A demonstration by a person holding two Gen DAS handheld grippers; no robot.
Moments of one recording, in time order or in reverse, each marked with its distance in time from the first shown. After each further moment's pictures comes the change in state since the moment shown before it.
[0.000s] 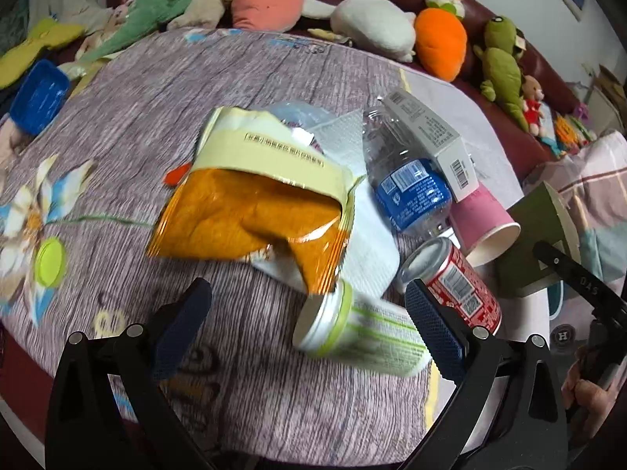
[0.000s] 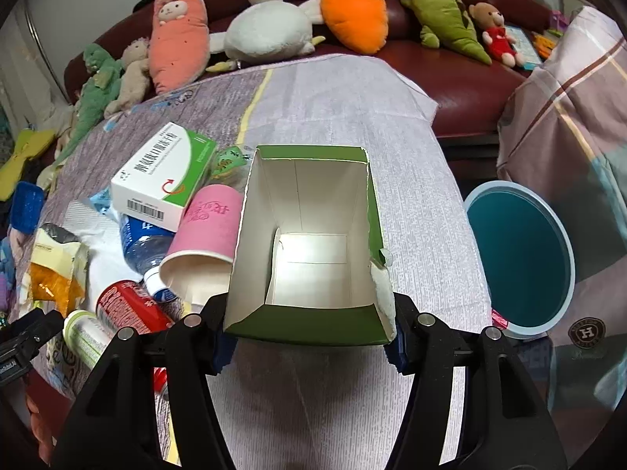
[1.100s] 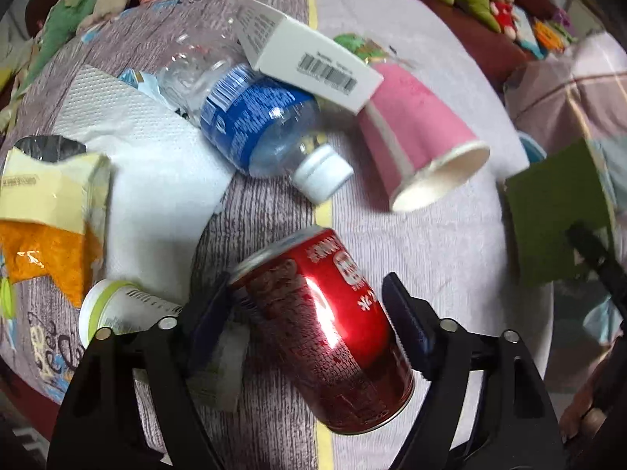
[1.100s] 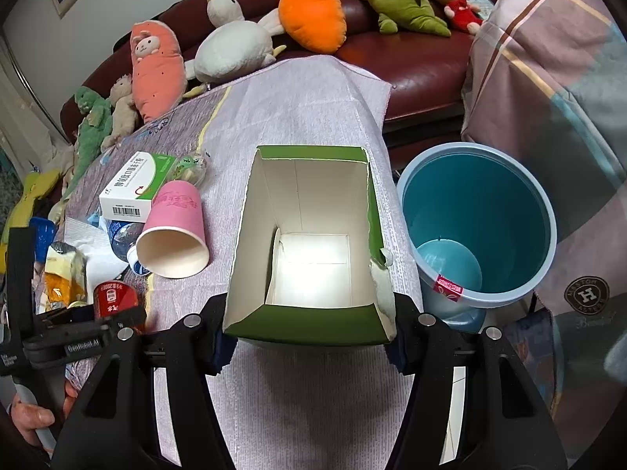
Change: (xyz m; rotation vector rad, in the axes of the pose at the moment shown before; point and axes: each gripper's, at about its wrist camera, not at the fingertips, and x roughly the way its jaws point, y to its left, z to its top) left arm 0.072 -0.134 -0.010 0.239 0.245 0.010; right arm -0.026 -0.096 -0.032 0.142 -0.025 0.060
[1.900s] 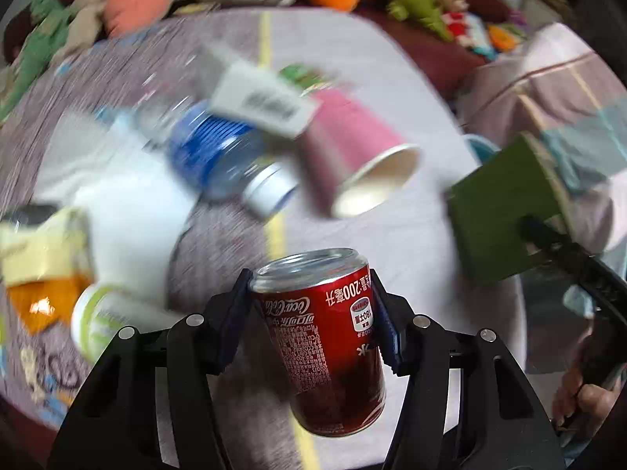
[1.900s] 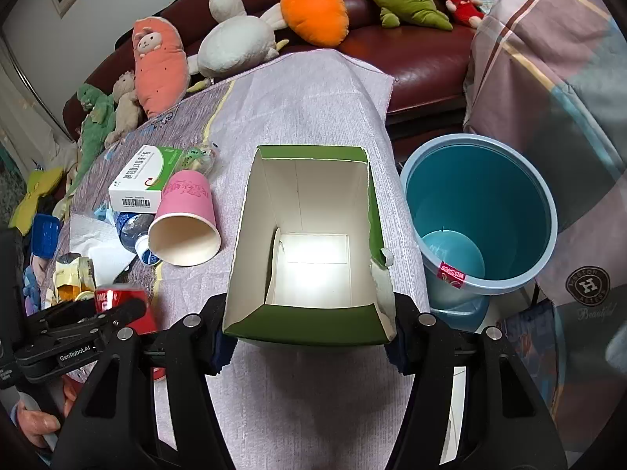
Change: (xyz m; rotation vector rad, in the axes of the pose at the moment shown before) left arm -0.030 -0.017 -0.021 0.105 -0.145 -0.141; right arm -0.007 0.002 -0.006 0.011 0.023 0.014
